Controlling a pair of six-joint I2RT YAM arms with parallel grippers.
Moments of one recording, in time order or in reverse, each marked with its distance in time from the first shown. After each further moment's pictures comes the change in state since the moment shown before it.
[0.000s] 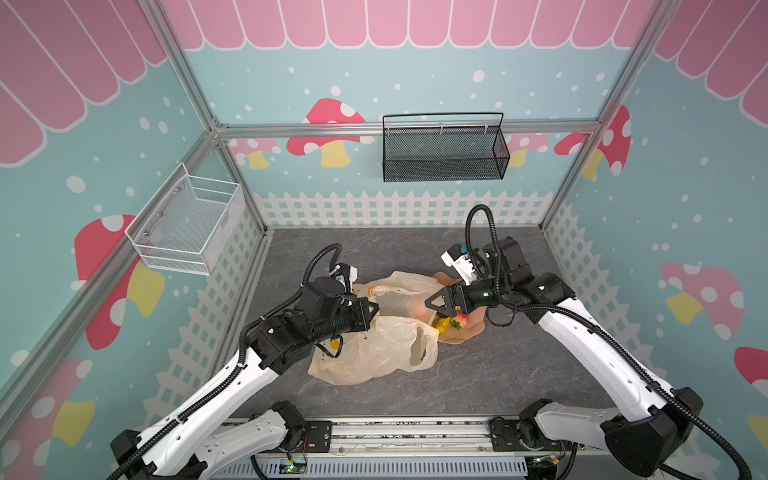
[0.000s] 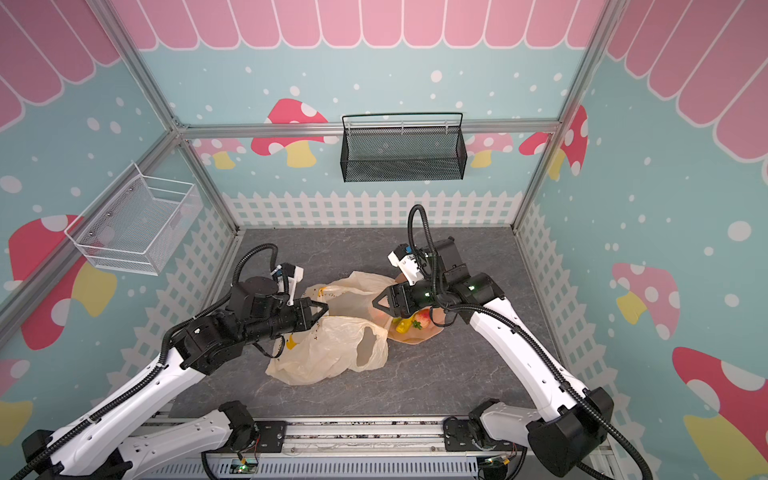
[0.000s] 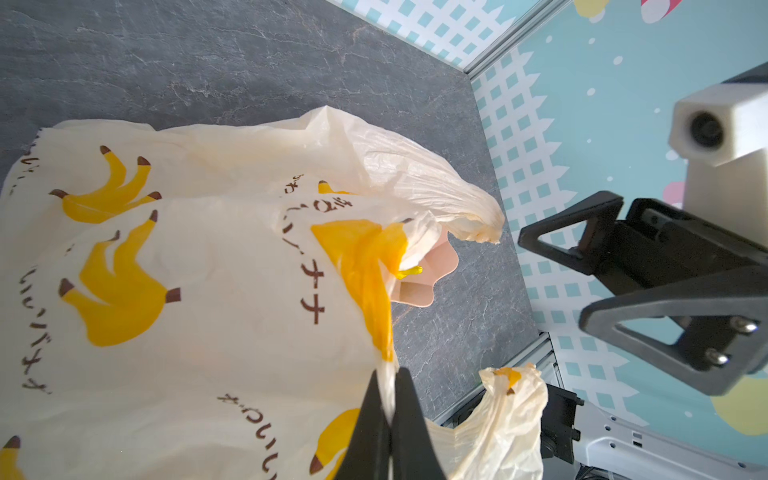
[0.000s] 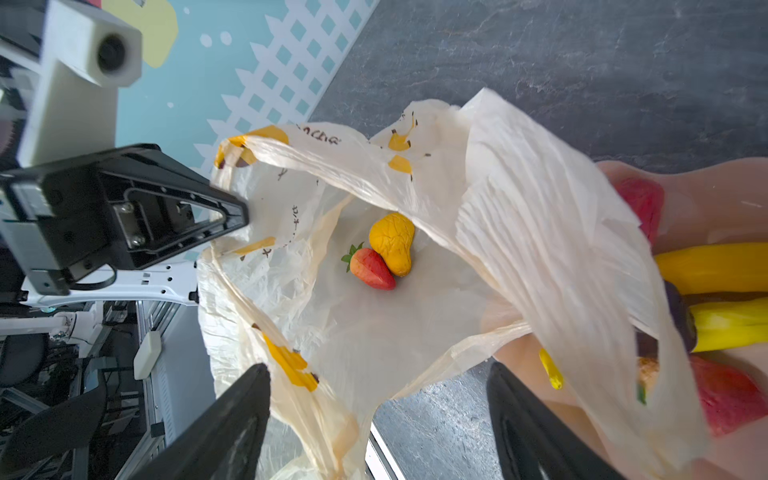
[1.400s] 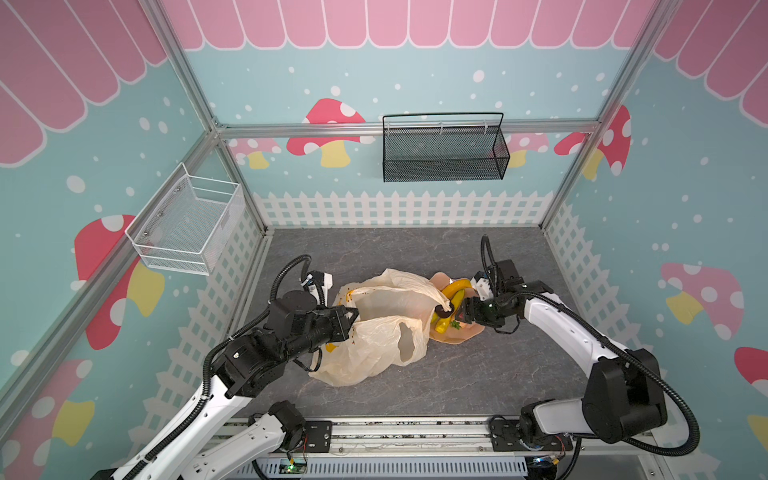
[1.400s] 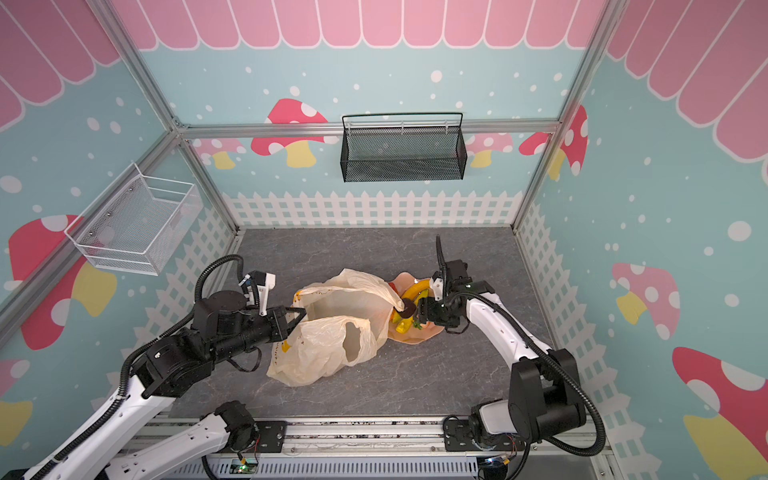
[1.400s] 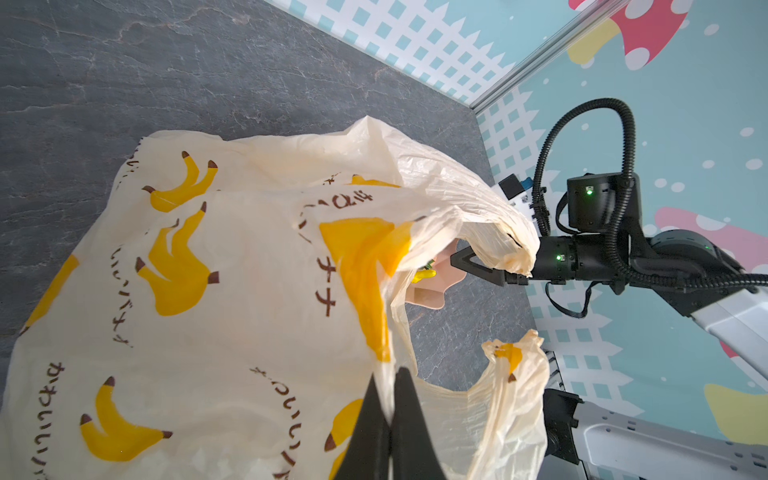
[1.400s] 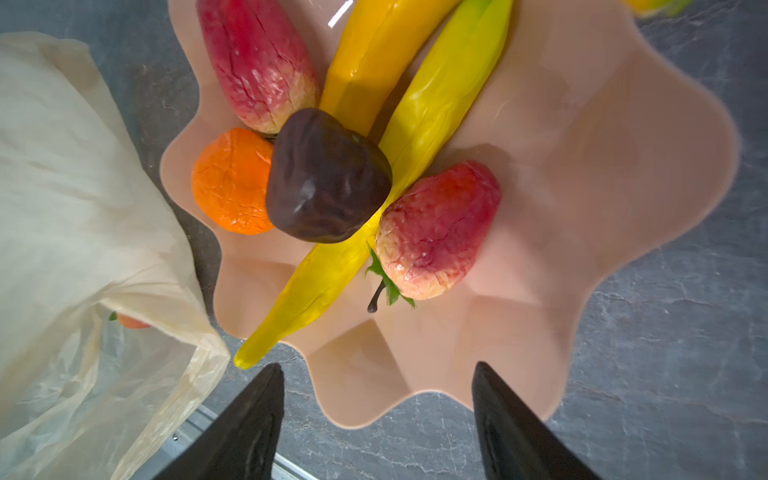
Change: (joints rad) left arm 0.033 -0.184 -0.024 -0.112 -0.059 0.000; right arm -0.230 0.163 -0.306 0.027 0.260 0.098
